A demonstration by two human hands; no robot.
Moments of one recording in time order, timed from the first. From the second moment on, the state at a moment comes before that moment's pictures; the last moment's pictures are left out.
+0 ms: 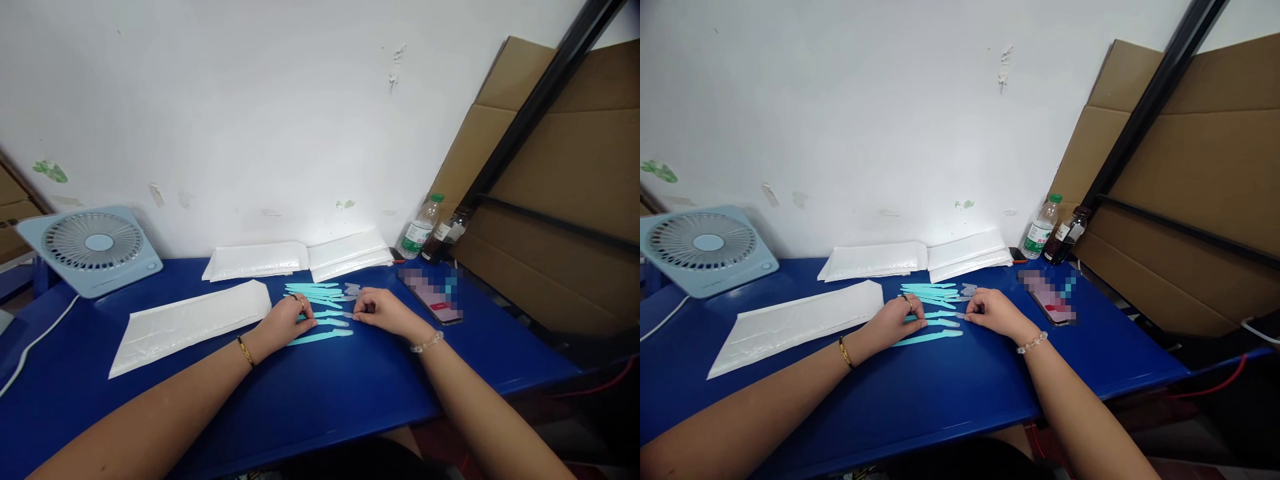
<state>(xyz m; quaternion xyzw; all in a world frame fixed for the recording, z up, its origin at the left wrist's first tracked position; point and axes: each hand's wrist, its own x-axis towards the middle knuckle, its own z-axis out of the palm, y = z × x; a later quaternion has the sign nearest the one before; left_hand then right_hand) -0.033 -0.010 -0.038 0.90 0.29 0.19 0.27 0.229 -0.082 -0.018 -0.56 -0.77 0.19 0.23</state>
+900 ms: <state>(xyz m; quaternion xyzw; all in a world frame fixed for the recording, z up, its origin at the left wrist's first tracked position) -0.036 -0.016 -0.032 0.95 0.24 0.18 0.10 0.211 -0.069 -0.027 -0.52 -0.80 0.13 0.26</state>
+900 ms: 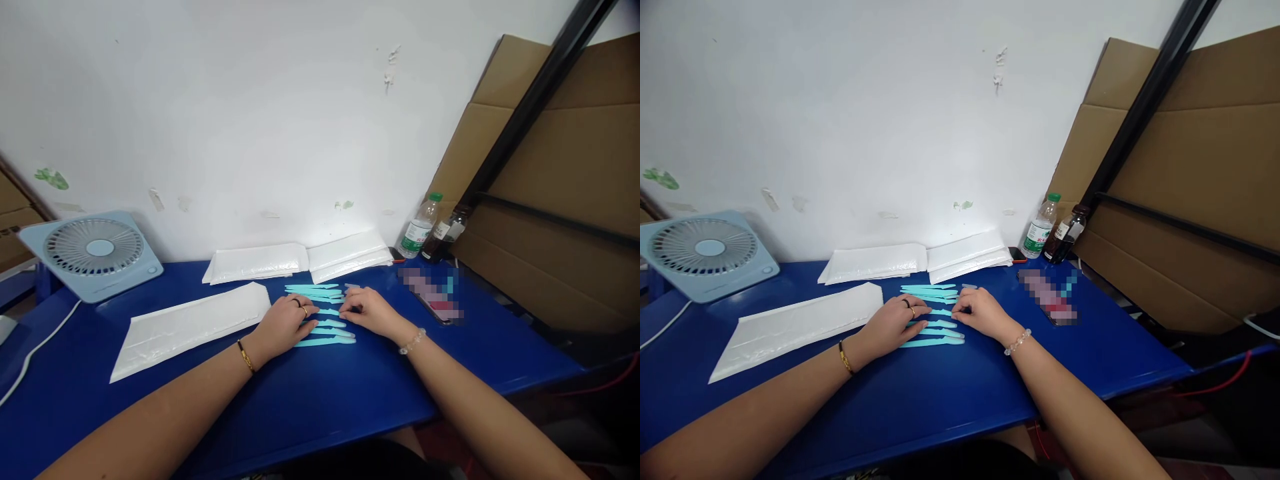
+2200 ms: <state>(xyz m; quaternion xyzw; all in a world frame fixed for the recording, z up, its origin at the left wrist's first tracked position) -0.036 -0.016 -0.031 0.94 0.23 0.16 0.18 0.226 -0.080 -0.028 -0.57 -0.70 0.31 0.30</state>
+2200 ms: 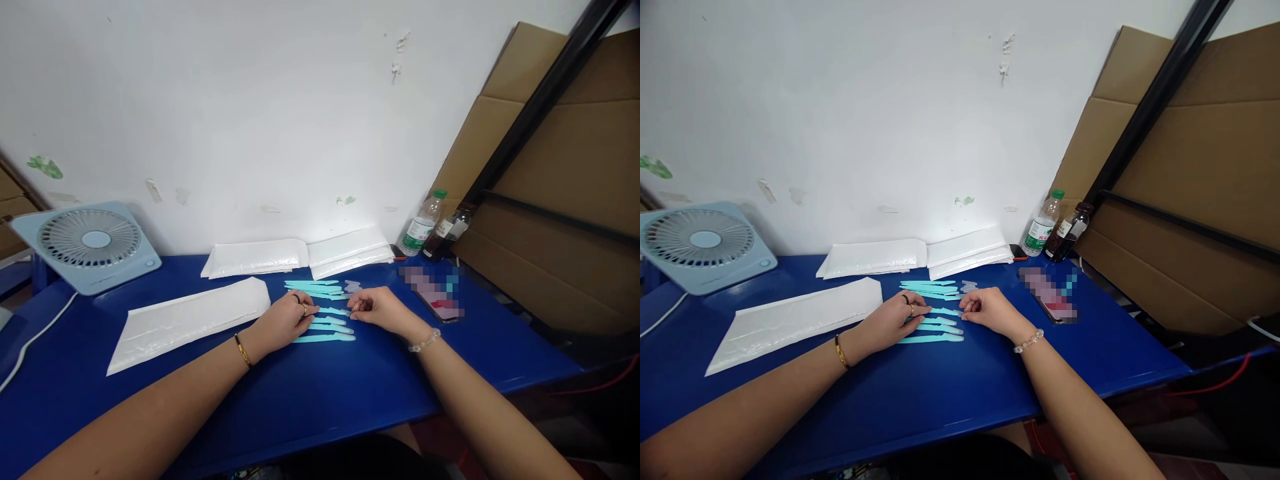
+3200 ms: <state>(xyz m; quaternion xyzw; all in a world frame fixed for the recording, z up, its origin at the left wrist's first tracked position) -0.038 -0.025 -0.021 0.97 0.19 0.13 0.08 0.254 -0.078 -0.021 -0.55 -0.77 0.20 0.25</state>
